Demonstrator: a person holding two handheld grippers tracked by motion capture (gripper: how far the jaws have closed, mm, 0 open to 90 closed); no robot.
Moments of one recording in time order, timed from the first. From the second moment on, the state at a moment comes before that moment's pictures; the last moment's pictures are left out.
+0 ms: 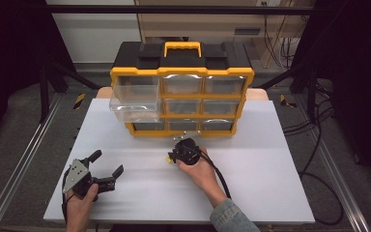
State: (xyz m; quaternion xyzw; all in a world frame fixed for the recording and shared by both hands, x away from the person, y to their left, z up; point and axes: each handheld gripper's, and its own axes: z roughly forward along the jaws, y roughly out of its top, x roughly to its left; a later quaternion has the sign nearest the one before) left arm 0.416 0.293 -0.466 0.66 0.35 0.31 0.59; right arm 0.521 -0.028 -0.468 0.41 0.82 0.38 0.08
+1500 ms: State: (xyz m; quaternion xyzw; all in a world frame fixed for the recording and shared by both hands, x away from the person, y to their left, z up) left arm 0.415 0.293 -0.467 0.66 0.35 0.32 0.58; right arm 0.482 -0.081 -0.318 0.33 0.73 0.54 0.25
